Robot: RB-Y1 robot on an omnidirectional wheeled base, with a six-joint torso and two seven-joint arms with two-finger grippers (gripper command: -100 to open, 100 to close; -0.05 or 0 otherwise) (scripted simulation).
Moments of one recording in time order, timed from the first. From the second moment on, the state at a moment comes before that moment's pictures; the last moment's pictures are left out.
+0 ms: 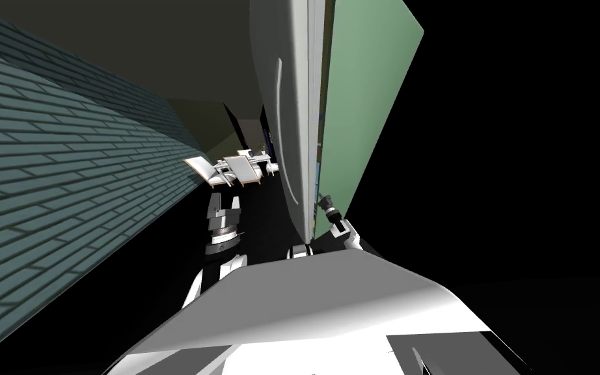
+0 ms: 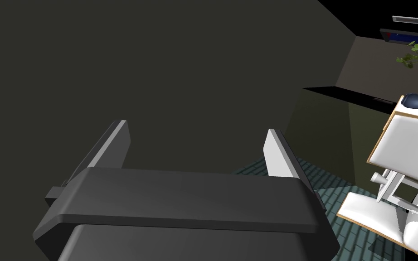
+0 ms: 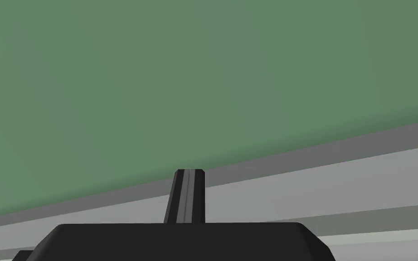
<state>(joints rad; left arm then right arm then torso) 0.53 0.05 0.03 -2.24 -0.07 -0.54 0.15 0.01 -0.12 0.00 -1.40 0.45 -0.47 2.12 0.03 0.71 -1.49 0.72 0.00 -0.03</state>
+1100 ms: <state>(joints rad) 0.53 0.05 0.03 -2.24 -0.07 -0.54 0.15 0.01 -0.01 -0.01 -1.40 0.58 -0.50 2.10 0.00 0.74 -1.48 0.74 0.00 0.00</state>
